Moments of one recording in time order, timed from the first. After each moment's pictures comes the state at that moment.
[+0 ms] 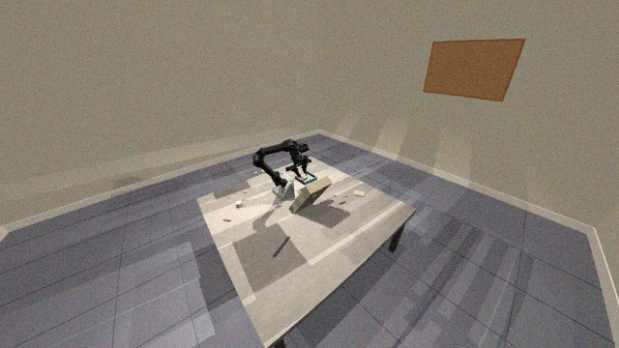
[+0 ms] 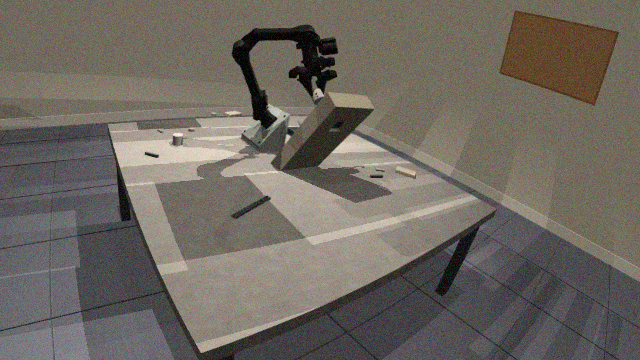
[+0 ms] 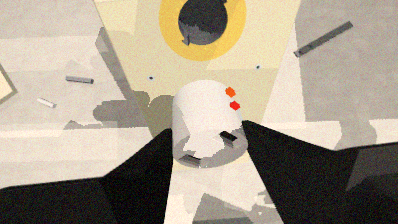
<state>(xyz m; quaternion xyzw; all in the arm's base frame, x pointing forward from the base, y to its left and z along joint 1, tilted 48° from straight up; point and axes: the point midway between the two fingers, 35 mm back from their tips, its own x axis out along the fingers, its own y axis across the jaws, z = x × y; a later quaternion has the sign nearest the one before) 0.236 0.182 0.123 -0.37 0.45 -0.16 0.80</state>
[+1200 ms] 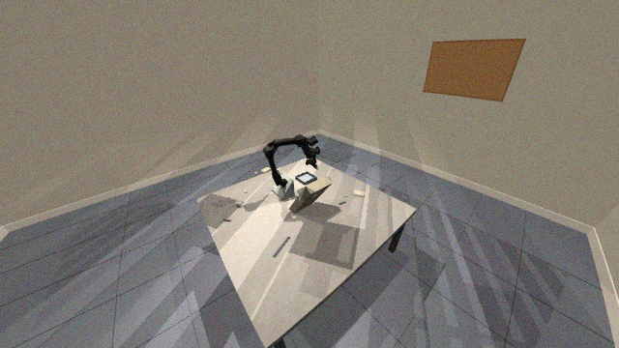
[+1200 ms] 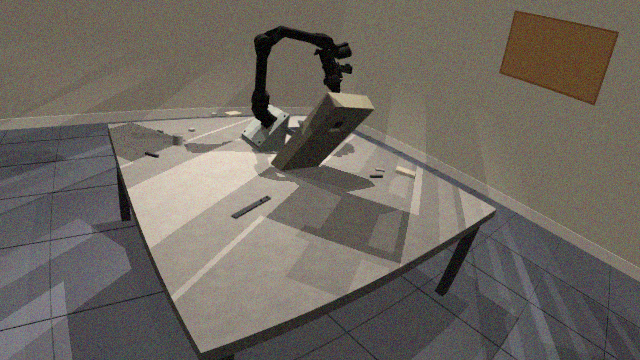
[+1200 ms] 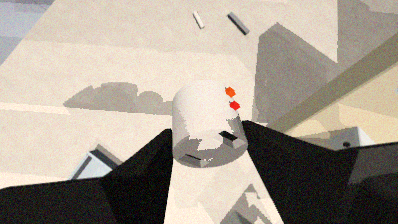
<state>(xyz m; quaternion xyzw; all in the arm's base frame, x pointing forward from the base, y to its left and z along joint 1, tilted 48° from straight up) 0.142 0.288 -0.020 -0.50 0.56 0.13 0.65</state>
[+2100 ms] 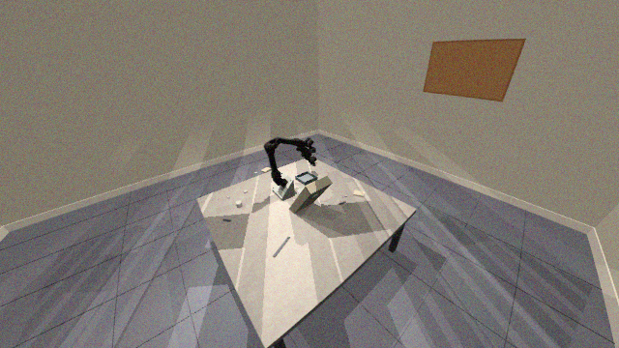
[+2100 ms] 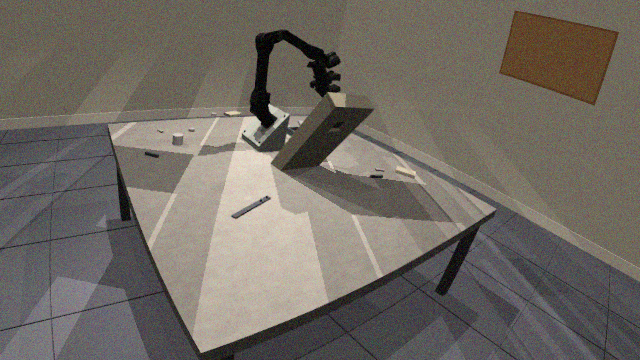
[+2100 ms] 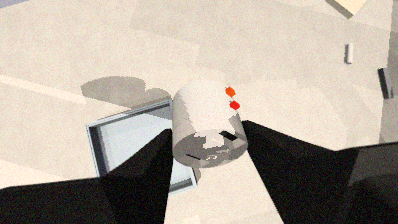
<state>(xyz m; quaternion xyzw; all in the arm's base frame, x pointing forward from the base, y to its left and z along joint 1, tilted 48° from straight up) 0.008 0.289 -0.108 -0.57 0.56 0.39 0.47</state>
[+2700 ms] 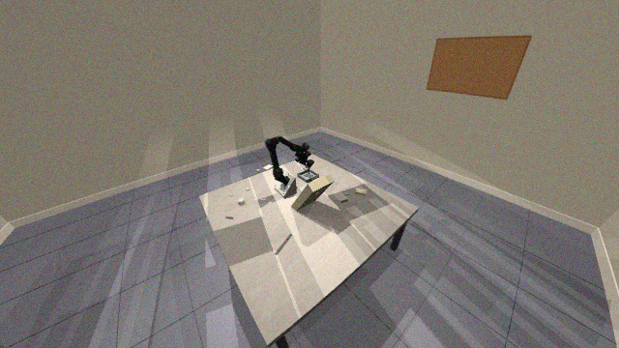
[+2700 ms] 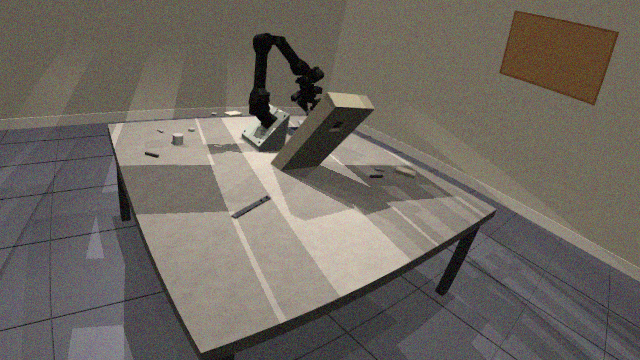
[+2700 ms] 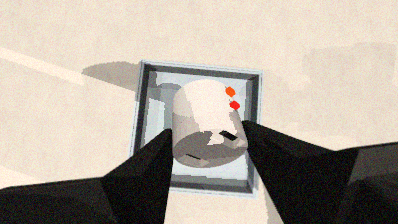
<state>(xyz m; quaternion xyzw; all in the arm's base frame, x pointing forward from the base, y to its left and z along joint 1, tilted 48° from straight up) -0.083 0.211 -0.159 -0.59 0.54 0.51 0.32</state>
